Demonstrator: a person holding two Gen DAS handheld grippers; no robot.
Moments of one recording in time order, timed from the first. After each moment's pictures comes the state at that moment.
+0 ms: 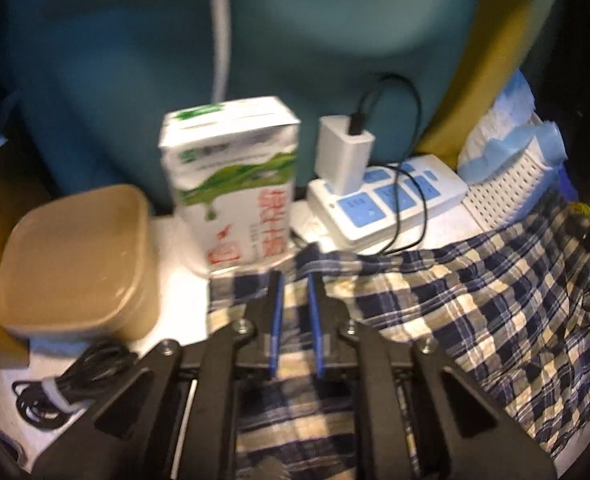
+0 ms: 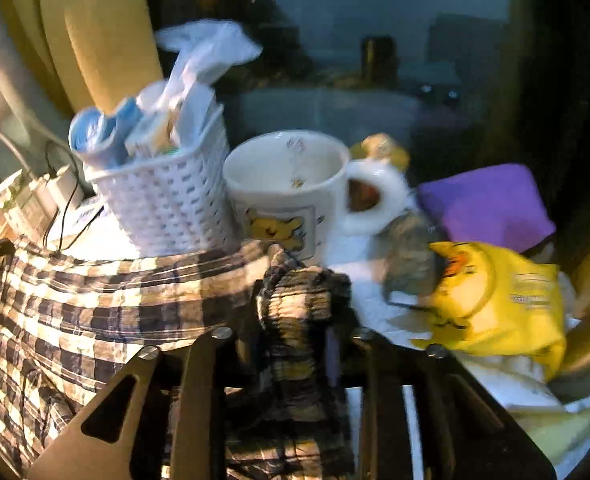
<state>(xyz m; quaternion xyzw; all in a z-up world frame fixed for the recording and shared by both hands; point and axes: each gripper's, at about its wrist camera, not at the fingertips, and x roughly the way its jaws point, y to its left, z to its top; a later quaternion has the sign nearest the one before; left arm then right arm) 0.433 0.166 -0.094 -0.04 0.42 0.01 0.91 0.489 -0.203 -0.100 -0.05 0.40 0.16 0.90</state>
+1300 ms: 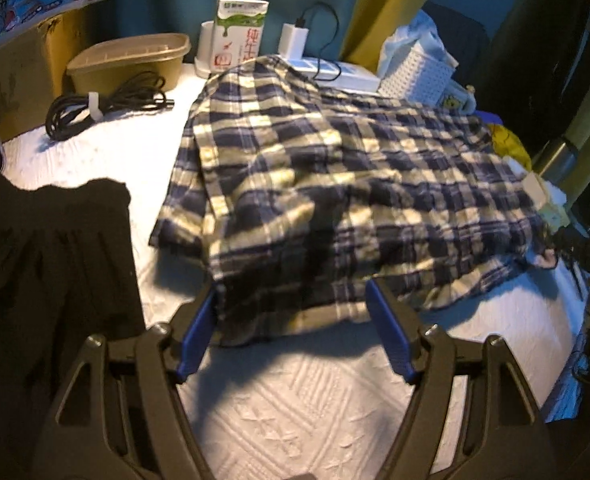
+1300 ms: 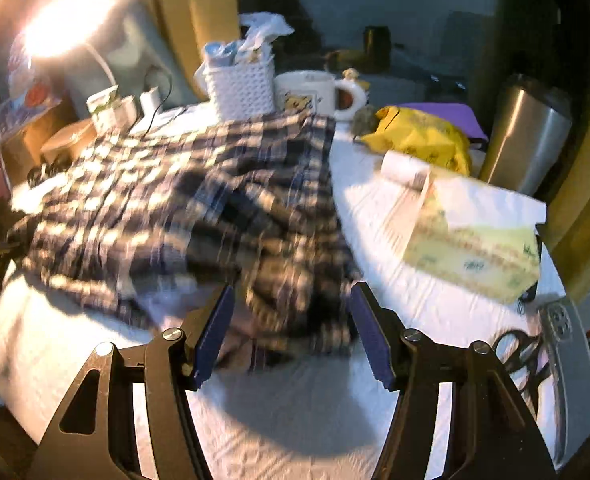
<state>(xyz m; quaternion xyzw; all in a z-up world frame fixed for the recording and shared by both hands) 0.190 0.110 -0.125 -0.11 0.45 -0.02 0.89 0.260 -0.282 -0.091 -0.09 0.42 0.18 0.89</state>
